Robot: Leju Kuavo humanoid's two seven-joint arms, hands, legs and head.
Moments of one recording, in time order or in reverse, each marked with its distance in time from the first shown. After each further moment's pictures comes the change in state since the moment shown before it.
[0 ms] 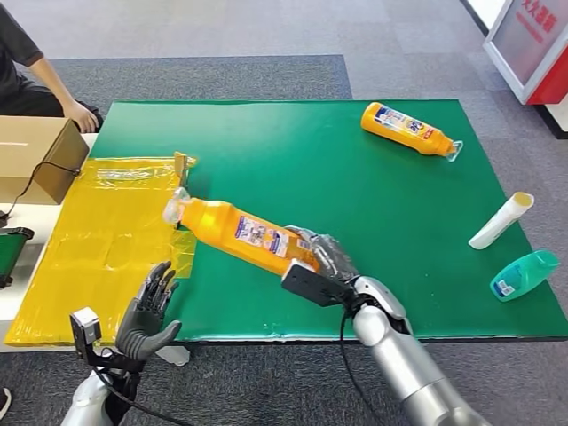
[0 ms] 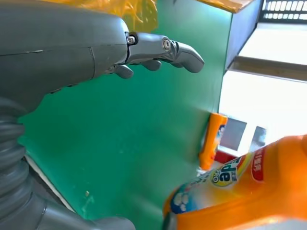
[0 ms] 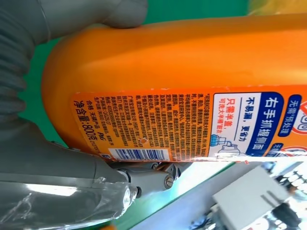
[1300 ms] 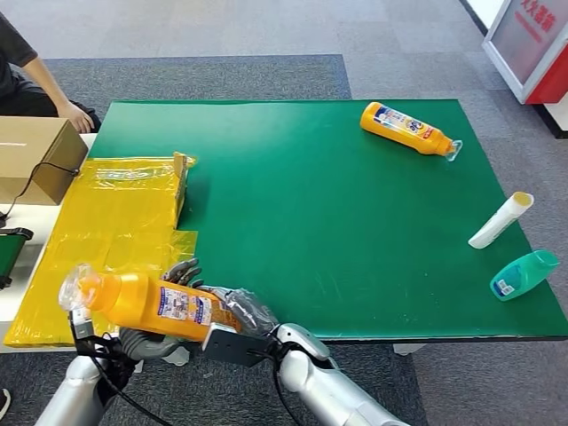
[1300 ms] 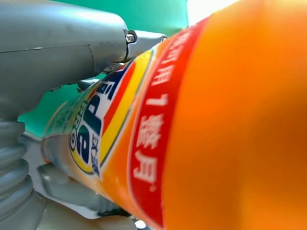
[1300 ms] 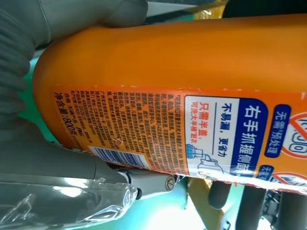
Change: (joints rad) left arm -0.061 0.111 -0.204 -0.070 0.024 -0.275 -0.089; right arm -0.020 0.214 0.247 0.370 -0.070 -0.084 -0.140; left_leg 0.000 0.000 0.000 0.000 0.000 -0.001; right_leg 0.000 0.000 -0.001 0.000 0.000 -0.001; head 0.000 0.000
